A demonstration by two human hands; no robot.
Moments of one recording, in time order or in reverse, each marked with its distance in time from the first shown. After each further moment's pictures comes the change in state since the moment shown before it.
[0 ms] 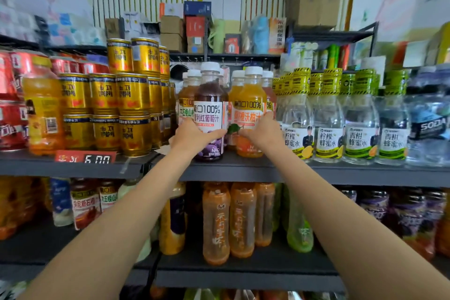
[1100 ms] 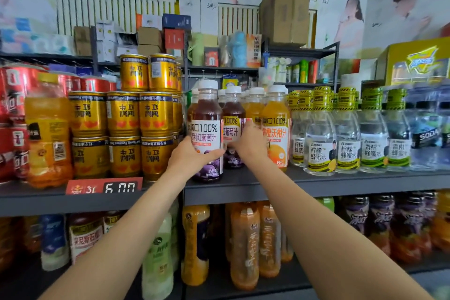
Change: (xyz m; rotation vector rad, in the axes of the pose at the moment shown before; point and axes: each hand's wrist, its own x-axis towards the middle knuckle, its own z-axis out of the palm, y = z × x) left_hand 0.030 -0.047 -0.060 -0.106 -0.168 0.120; right_hand 0.017 -0.068 0.081 -0.183 0.185 -0.013
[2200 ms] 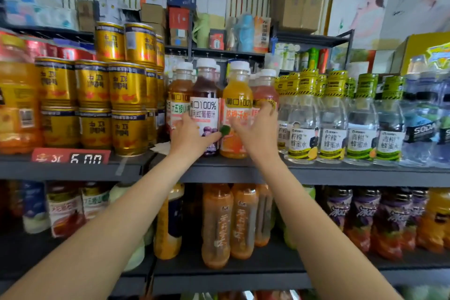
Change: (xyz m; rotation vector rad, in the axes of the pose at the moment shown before) left_hand -0.003 0.026 0.063 0.175 0.178 0.039; right_hand -0.034 0.048 -0.055 0.241 0.145 -0.082
